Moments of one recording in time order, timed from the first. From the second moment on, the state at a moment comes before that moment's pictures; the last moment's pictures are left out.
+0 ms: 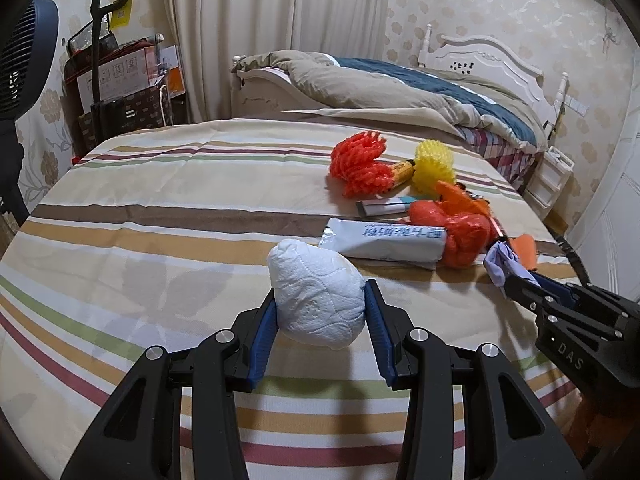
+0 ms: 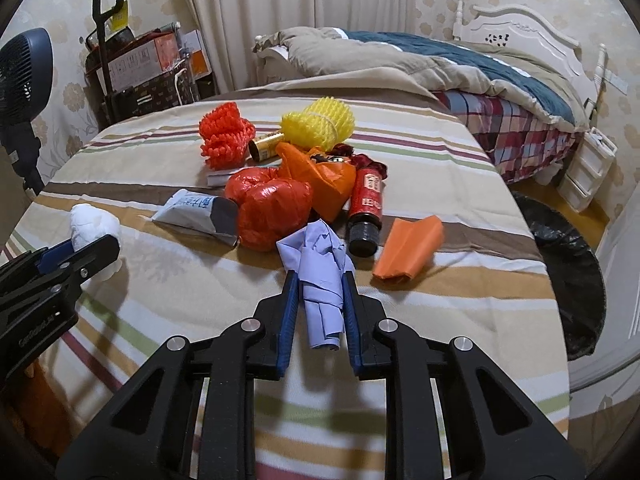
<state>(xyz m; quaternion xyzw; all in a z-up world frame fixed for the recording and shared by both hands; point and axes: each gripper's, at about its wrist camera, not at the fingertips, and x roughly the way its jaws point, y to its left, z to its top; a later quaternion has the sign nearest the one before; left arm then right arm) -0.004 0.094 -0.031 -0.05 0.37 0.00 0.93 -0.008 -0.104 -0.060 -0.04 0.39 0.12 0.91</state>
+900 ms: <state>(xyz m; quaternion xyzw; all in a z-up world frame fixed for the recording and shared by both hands) 0.048 -0.059 -0.008 0.00 0.34 -0.15 0.93 0.001 -0.254 -0.040 0.02 0.33 -0.04 0.94</state>
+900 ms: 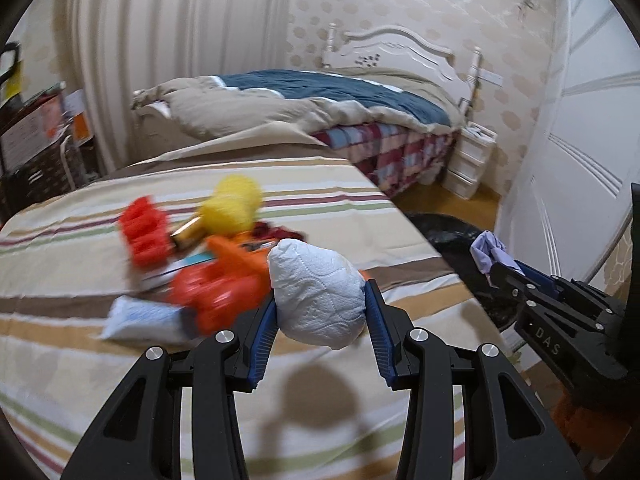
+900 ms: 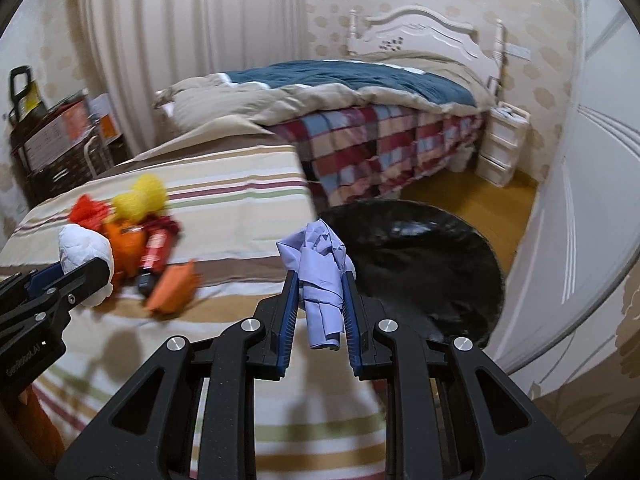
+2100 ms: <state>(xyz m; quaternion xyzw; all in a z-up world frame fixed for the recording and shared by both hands) 0.142 -0.218 -0.041 0.07 0.39 -0.19 0.90 0.074 -0.394 -0.090 0.10 0.37 -0.13 0.91</state>
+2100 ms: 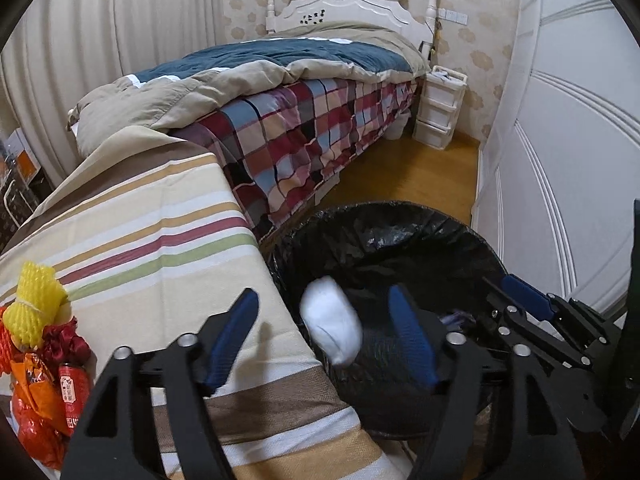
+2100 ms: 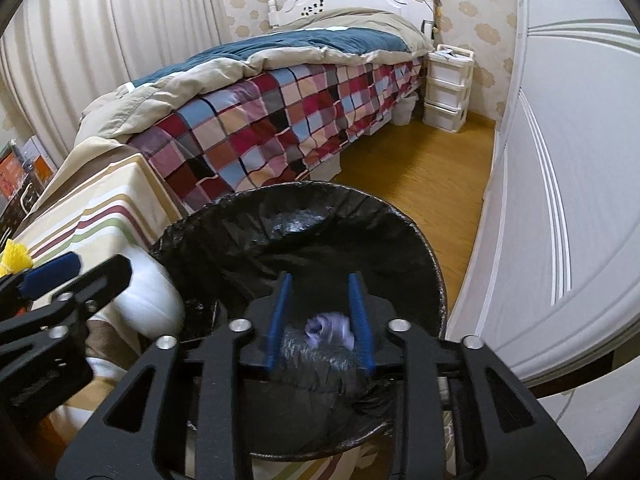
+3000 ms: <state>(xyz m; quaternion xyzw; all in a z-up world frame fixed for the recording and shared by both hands) 0.089 -0.116 -0.020 0.04 0.38 -0.12 0.92 0.029 -0.317 -0.053 0.09 0.36 -0.07 0.93</state>
